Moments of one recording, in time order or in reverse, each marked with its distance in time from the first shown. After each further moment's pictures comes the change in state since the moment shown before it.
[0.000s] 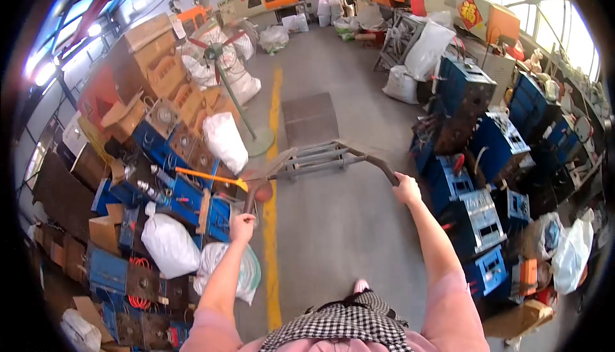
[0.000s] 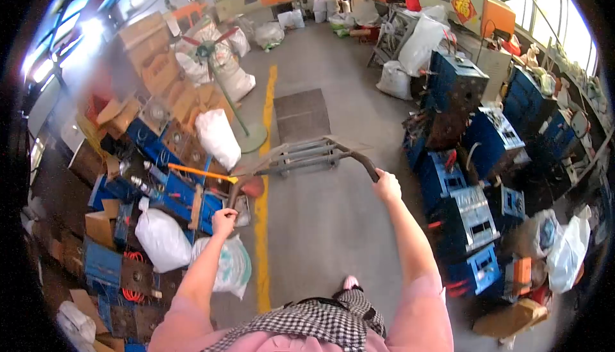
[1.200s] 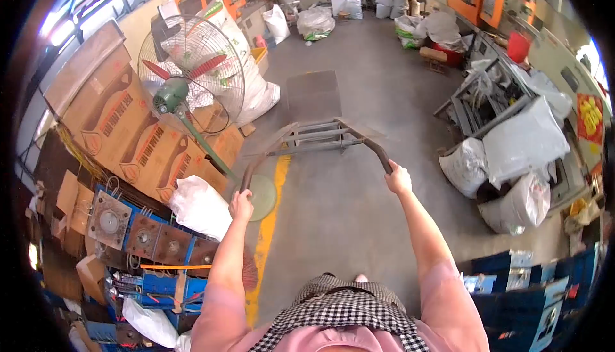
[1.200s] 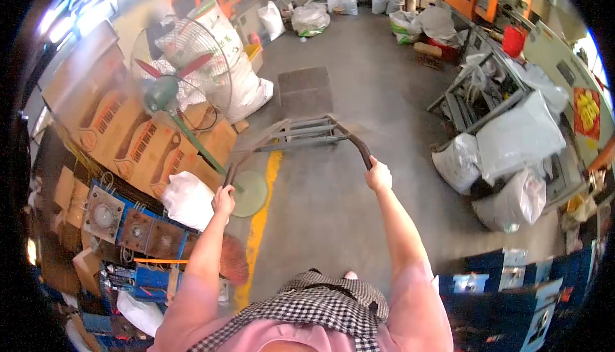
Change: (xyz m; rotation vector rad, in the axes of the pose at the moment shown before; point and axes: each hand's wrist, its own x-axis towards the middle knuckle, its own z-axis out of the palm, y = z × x) left_hand 0.949 0.217 0.277 0.453 0.162 -0.072; right_hand 1.063 -0.256 0.199 0.006 -0.161 -0.106
